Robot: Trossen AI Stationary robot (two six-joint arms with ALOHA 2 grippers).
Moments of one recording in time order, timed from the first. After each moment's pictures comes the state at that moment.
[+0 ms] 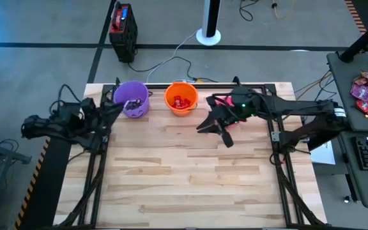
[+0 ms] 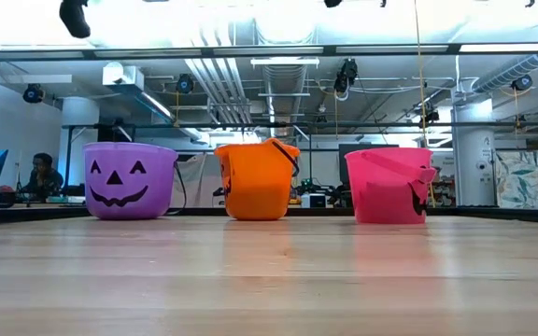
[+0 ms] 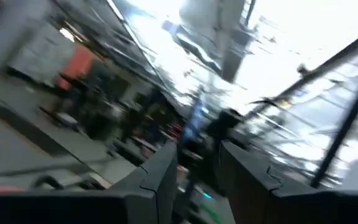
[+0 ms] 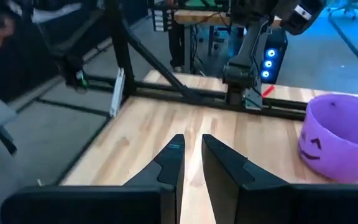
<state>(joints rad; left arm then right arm) -0.18 0.32 0.44 0.31 -0.51 -0.39 -0.09 1.33 1.28 -0.25 -0.39 -0.08</state>
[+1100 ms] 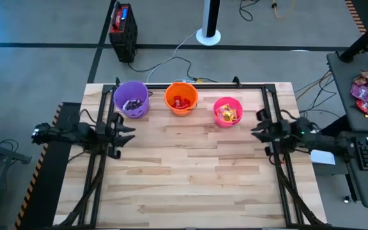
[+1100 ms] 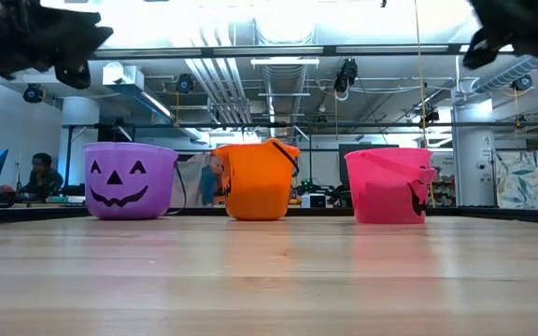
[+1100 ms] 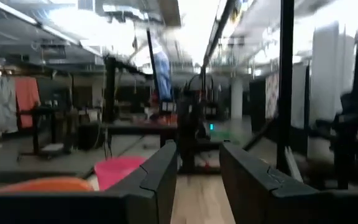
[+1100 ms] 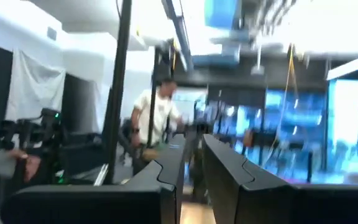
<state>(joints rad) -0.18 0.01 0.02 0.30 -0.20 0.05 -0.18 0.03 0.02 0.47 -0.34 0.05</state>
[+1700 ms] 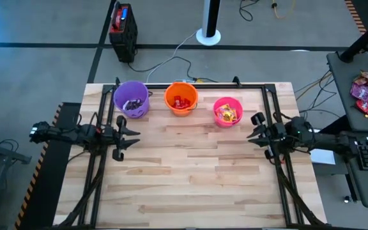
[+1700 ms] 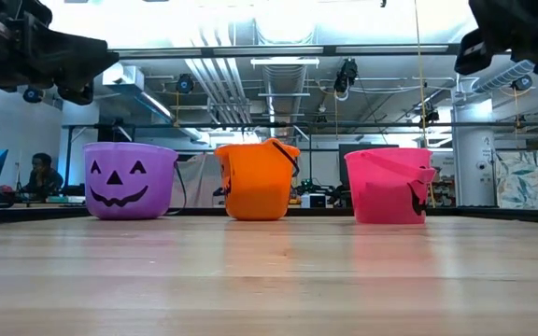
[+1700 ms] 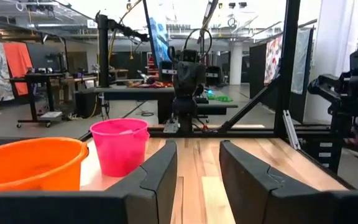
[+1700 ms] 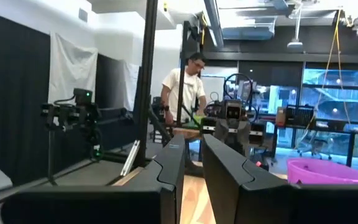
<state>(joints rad) -0.18 0.07 0.02 0.19 -0.20 0.02 -0.18 0.13 0.03 0.45 -0.47 0.07</state>
